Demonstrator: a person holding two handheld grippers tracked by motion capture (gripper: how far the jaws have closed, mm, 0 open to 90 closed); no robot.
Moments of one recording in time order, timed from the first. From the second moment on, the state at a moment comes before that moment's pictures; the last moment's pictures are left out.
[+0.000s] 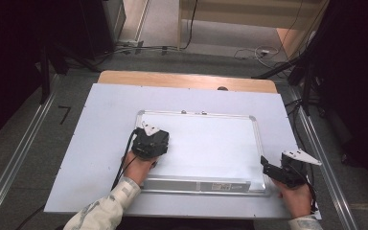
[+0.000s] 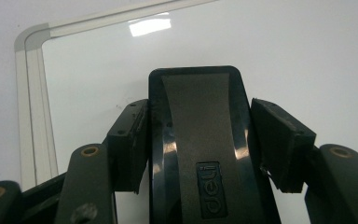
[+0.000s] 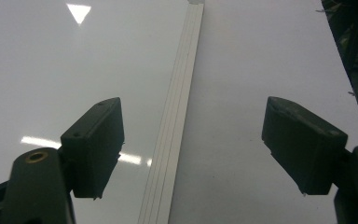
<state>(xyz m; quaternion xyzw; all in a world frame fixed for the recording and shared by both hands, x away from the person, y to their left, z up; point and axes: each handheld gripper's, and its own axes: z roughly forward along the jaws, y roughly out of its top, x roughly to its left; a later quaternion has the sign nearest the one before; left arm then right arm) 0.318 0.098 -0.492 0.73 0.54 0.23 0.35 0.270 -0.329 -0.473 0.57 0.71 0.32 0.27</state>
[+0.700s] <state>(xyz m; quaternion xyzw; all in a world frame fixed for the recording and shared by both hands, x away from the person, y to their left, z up) 0.310 0.099 -0.492 0.74 0.52 0.22 0.35 0.270 -0.329 -0.473 0.57 0.71 0.32 0.27</state>
